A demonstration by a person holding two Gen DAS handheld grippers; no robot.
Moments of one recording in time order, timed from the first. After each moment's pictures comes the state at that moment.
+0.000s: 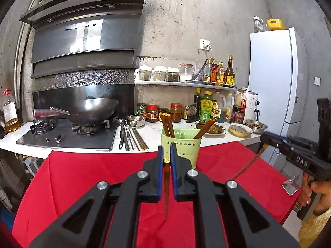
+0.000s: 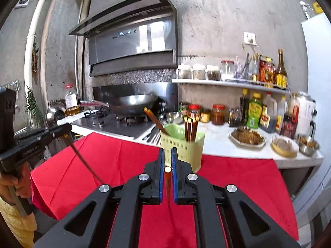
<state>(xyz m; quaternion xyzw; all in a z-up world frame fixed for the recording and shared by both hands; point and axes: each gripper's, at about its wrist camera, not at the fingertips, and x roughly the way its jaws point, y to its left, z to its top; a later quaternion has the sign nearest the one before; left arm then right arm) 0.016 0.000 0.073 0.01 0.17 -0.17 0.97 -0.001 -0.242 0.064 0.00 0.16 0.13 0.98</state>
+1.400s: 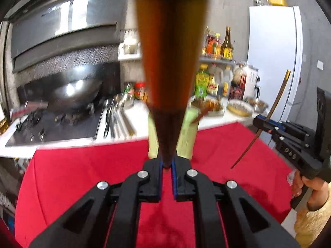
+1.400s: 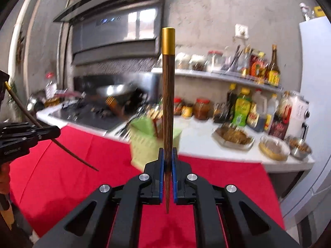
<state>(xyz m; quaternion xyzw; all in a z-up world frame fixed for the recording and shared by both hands) 0.101 -0.054 0.072 0.04 0.24 -0.20 0.95 0.078 -0.277 0.045 -0.03 0.17 0.06 0.98</state>
